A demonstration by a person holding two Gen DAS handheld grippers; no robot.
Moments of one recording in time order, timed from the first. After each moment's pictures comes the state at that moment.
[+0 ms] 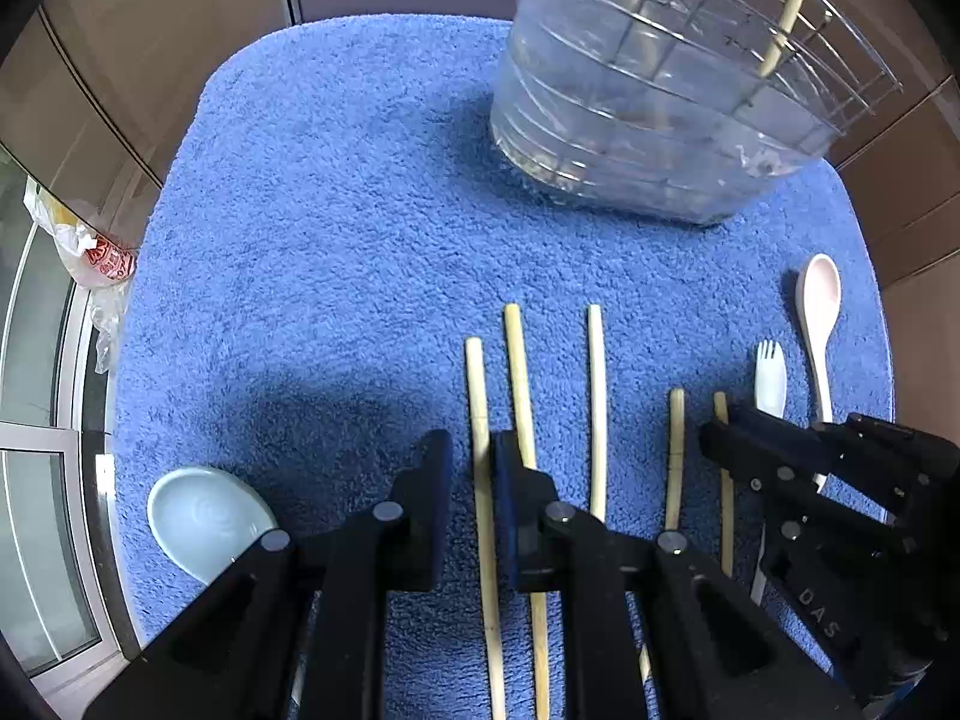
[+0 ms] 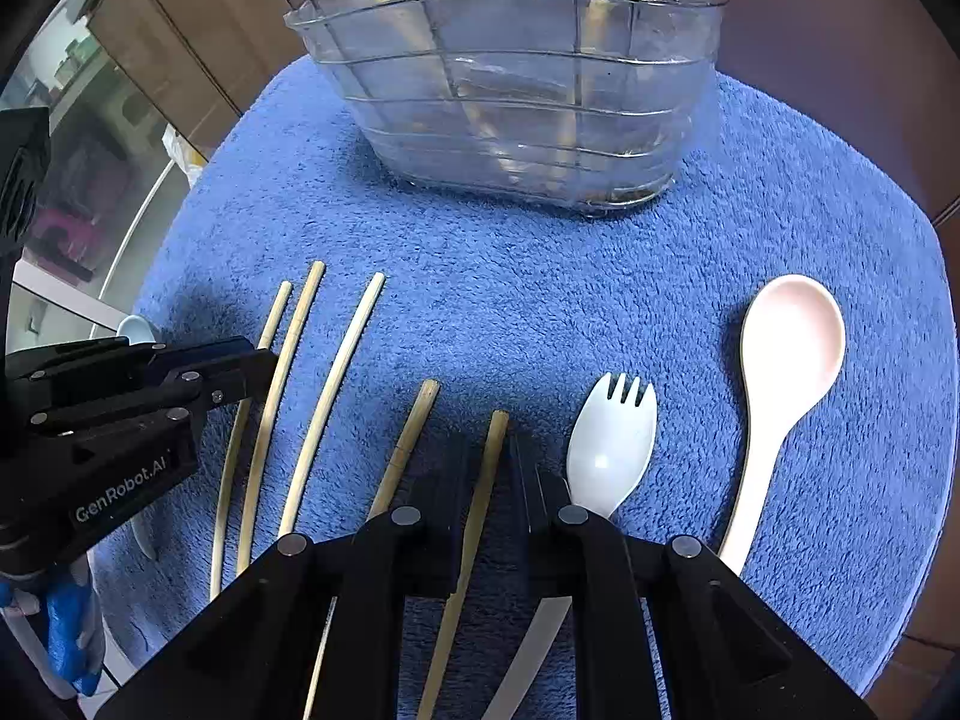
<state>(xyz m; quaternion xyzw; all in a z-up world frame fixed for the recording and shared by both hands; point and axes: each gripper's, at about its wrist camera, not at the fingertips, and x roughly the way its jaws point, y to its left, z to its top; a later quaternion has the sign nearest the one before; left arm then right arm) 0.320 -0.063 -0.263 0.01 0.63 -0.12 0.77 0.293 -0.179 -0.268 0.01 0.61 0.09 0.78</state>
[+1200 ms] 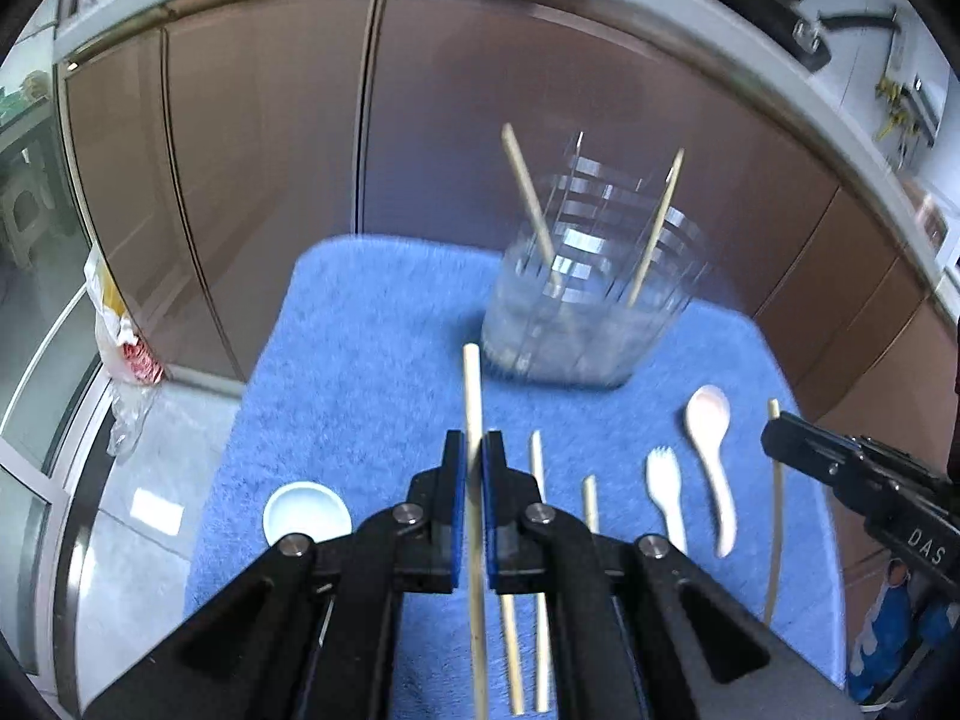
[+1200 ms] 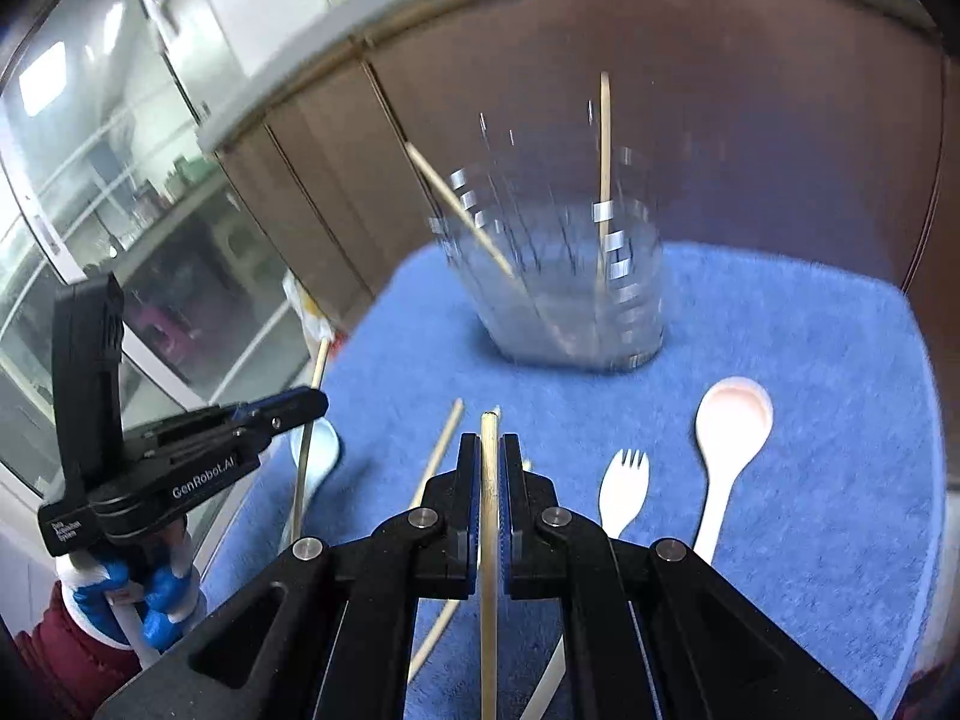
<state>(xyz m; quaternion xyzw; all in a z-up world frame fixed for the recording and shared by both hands) 0.238 -0.008 -0.158 -0.06 0.40 -0.14 0.91 0.224 -0.208 -0.163 0.09 0.39 0.18 0.90</state>
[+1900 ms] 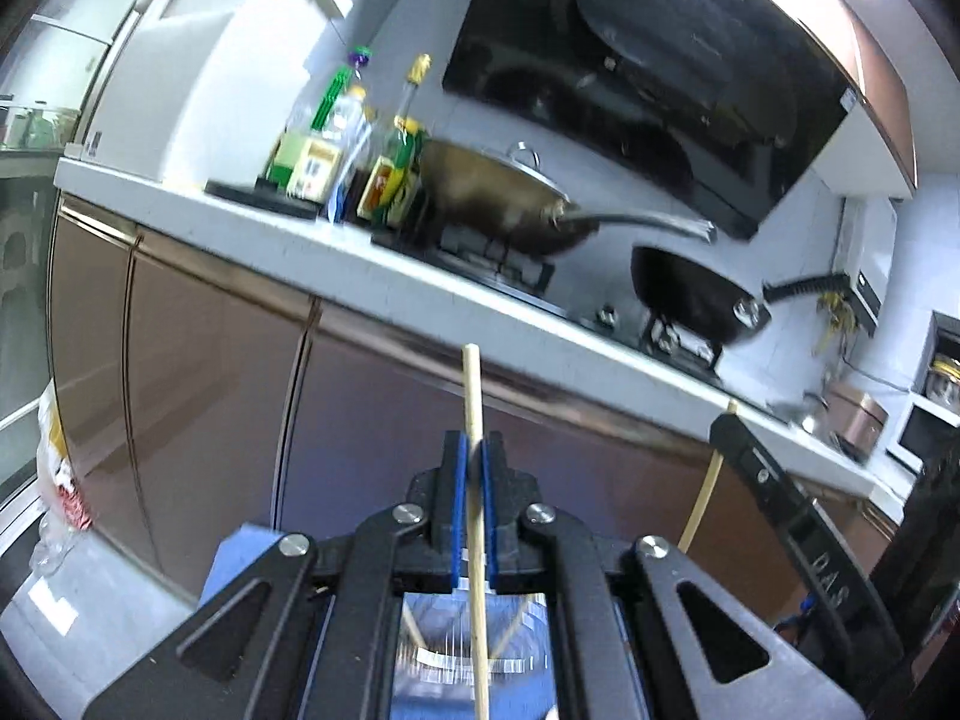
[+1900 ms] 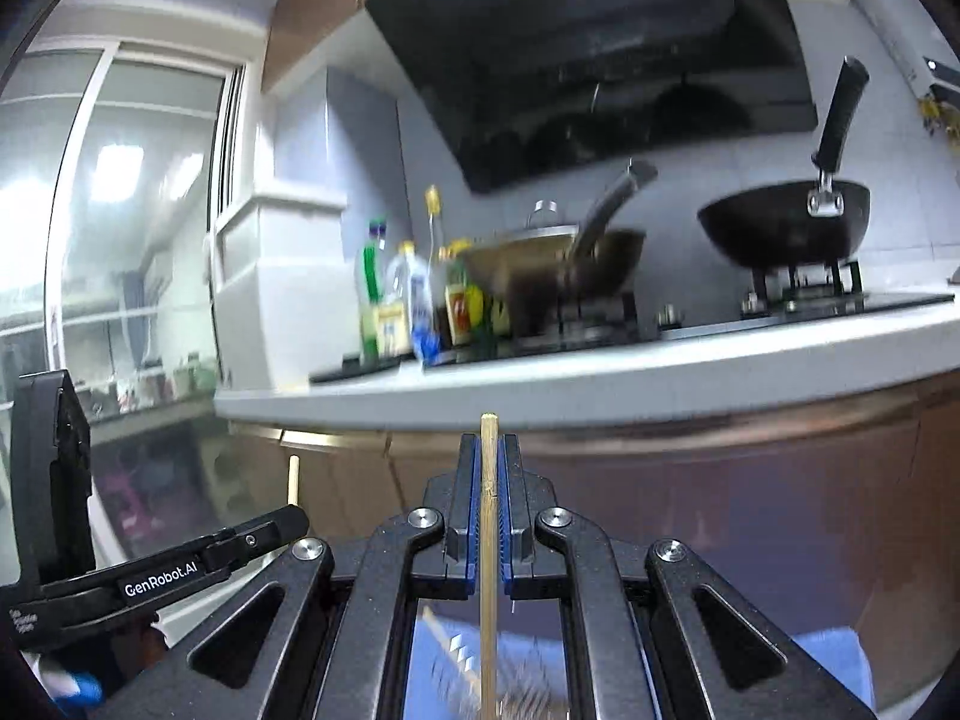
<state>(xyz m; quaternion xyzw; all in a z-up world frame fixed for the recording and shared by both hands) 0.296 -0.022 -0.011 -0.17 0.14 -0.15 0.96 0.271 -0.220 -0.008 0.09 0.03 0.12 0.99</state>
